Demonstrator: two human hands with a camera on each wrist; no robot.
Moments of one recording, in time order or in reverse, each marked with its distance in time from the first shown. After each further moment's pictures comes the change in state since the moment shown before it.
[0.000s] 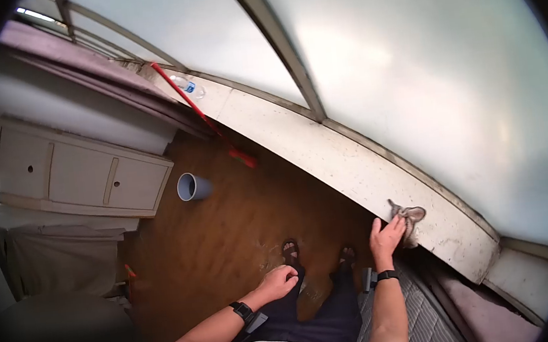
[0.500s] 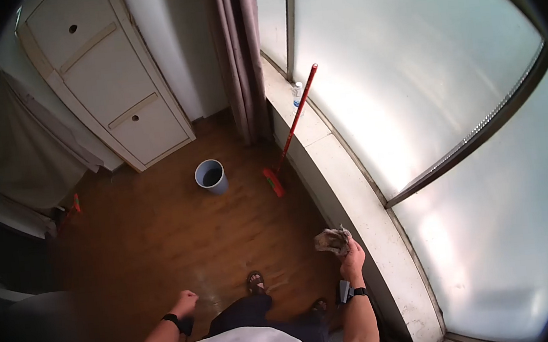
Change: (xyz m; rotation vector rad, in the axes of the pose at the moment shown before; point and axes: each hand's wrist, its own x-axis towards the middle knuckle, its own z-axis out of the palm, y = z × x) left_hand -0.237 -0.403 -0.072 -0.615 0.614 -0.734; right_hand -0.046 -0.346 0.003 1.276 -0.711 0.310
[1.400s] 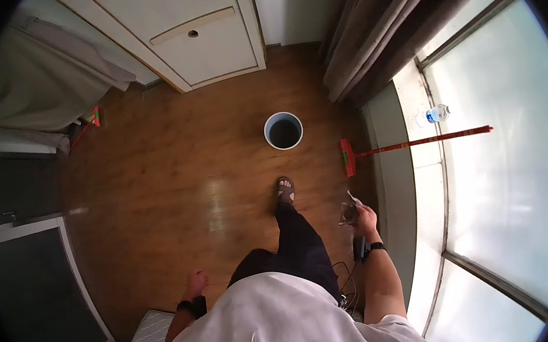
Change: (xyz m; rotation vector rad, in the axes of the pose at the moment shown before) left_hand 0.045 -0.027 -0.178 -0.411 0.077 -0.568; right_hand 0.153 0.151 0.306 -0.792 -0.146 0.471
